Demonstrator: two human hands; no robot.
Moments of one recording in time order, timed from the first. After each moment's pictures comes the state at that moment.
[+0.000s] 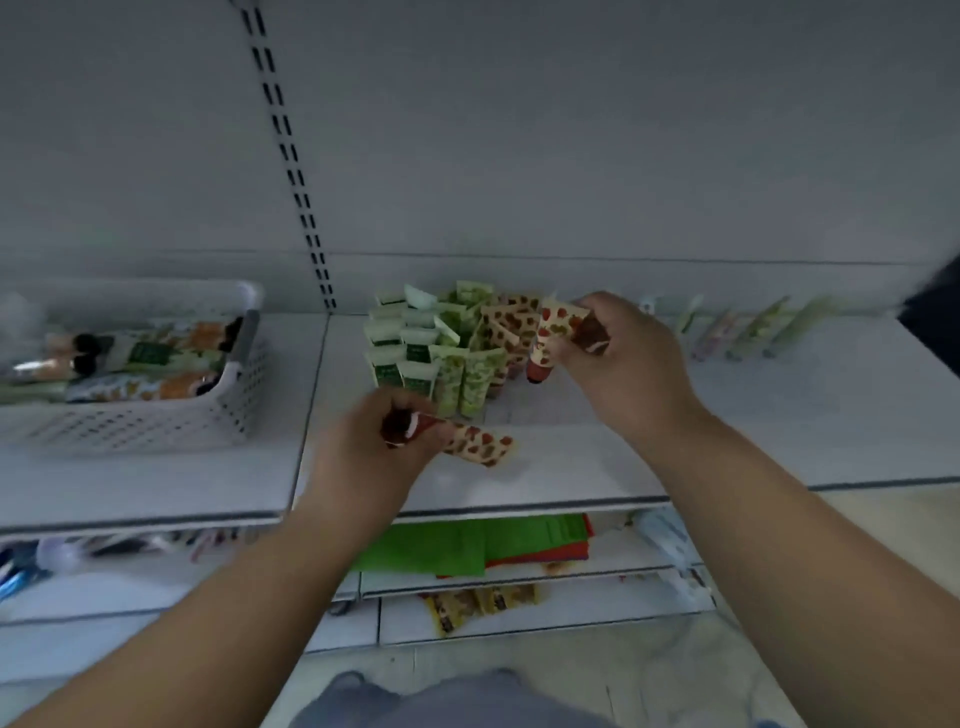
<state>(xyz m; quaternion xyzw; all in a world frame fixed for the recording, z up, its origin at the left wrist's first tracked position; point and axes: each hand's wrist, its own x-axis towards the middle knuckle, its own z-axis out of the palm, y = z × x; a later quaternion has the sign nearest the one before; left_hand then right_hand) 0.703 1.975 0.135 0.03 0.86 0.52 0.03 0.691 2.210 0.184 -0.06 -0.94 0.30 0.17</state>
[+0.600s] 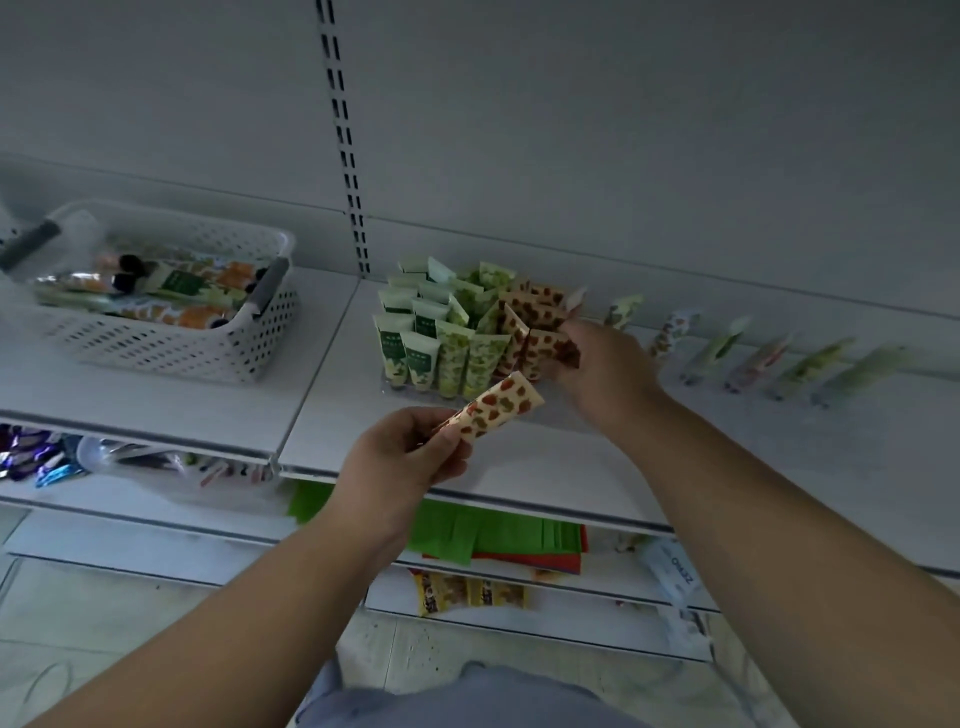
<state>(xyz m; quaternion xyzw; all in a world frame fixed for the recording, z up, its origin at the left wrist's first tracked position) 0.731 2.026 0.100 -0.15 0.60 0.78 0.10 0.649 2.230 0.143 0.03 -0.97 0.25 0.03</state>
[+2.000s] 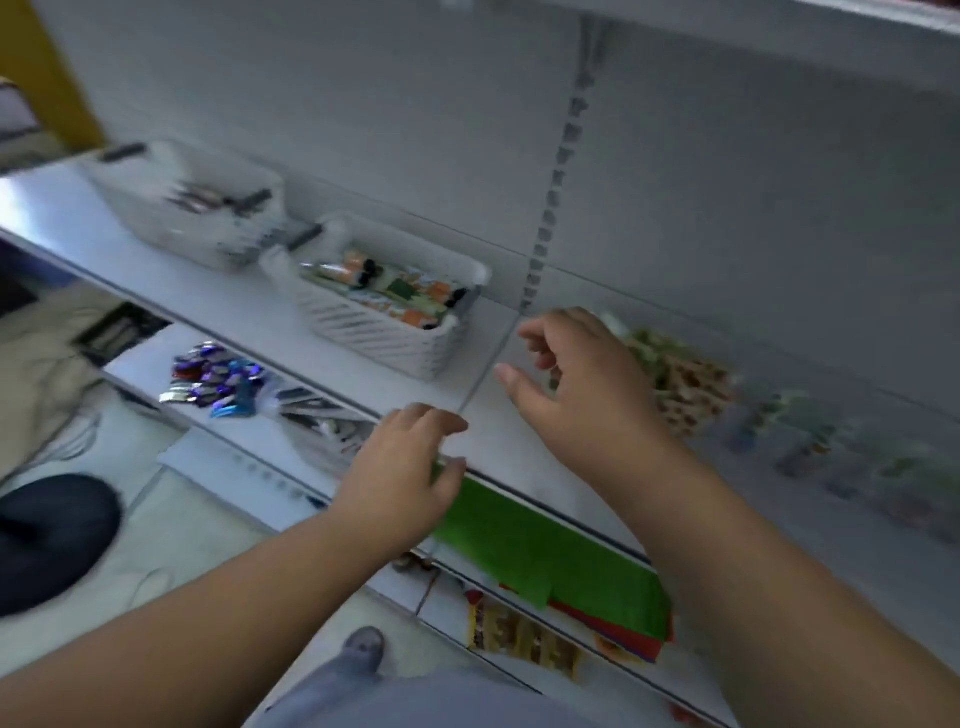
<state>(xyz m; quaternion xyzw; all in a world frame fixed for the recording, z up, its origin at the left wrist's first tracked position) 0.774 1.901 0.118 -0.01 0.95 0.28 -0.11 0.704 2.065 0.216 0.28 -0.92 0.26 0.11</state>
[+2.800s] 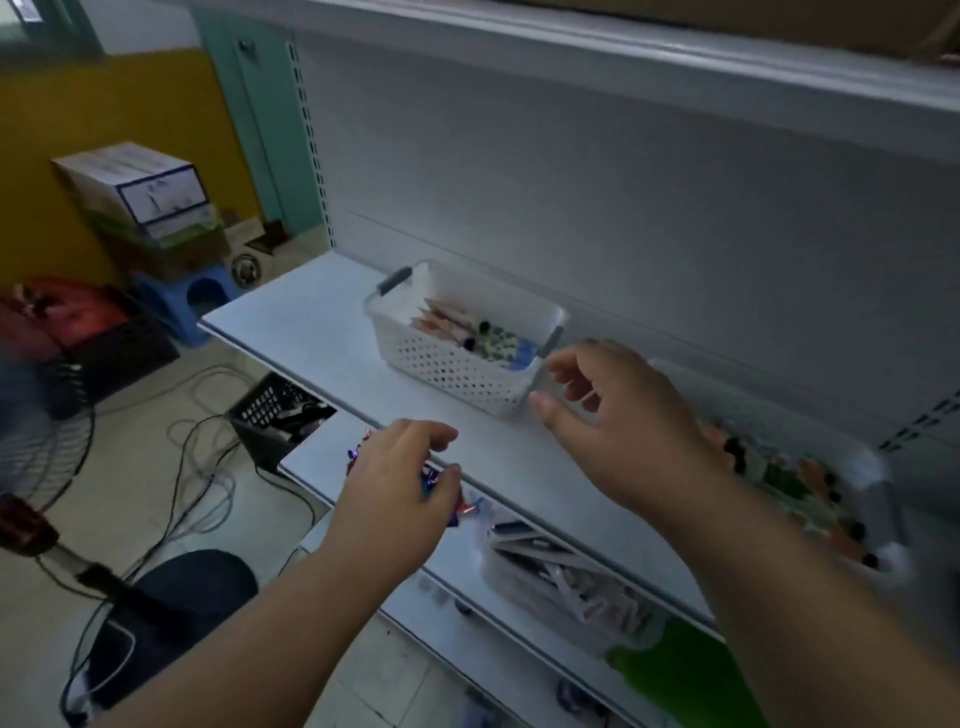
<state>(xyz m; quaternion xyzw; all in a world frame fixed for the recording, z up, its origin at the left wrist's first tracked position) 0.730 1.486 0.141 -0.10 0.93 0.32 -0.18 0.639 1.669 0.236 0.30 -0.91 0.30 0.04</state>
